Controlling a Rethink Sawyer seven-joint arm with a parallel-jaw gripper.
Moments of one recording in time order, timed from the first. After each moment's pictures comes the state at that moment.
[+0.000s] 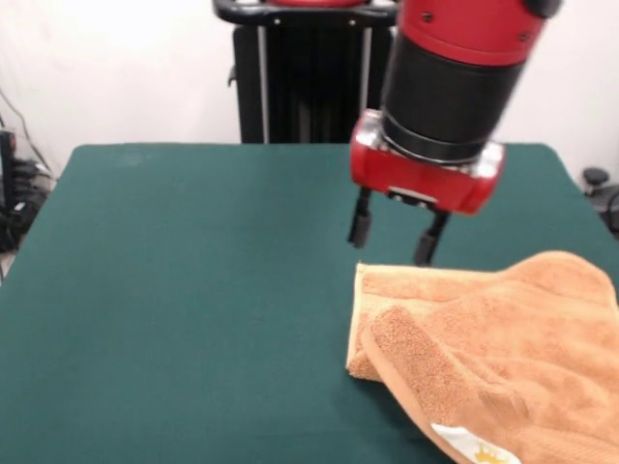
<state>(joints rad) 0.03 -0.36 -0.26 1.00 0.13 1.03 1.89</state>
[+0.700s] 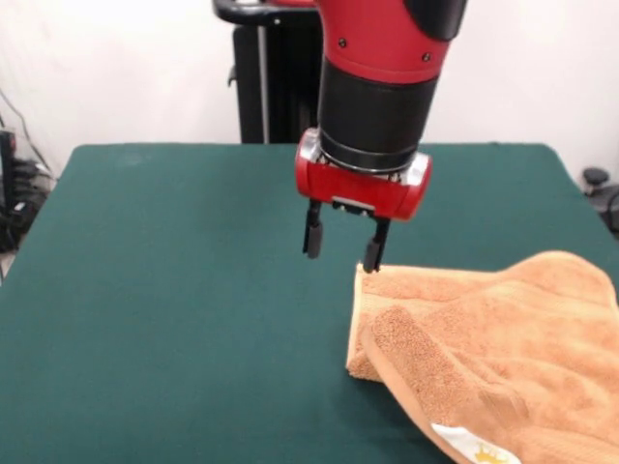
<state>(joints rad) -0.08 -0.45 -0.11 1.23 0.00 0.81 1.89</state>
